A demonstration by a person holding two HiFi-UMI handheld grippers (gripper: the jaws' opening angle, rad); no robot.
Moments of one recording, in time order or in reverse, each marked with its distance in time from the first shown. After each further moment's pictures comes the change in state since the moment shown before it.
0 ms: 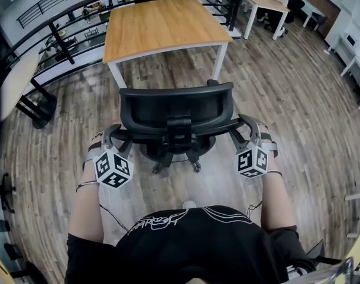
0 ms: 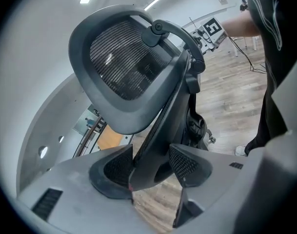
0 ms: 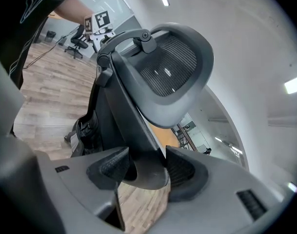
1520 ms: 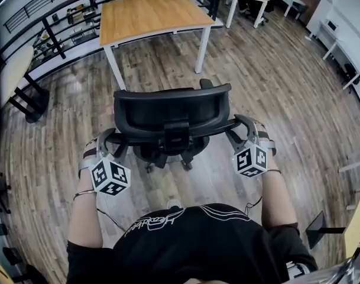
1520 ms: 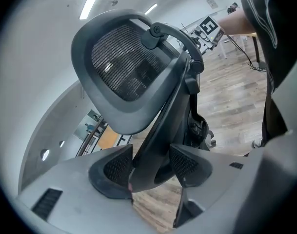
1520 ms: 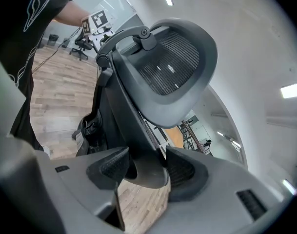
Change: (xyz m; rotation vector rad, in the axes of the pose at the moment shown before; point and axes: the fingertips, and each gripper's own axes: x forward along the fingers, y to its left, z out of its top) left arm -0.192 -0.139 -0.054 0.034 -0.059 0.011; right arm -0.220 0.130 0.029 0.010 0.065 0.039
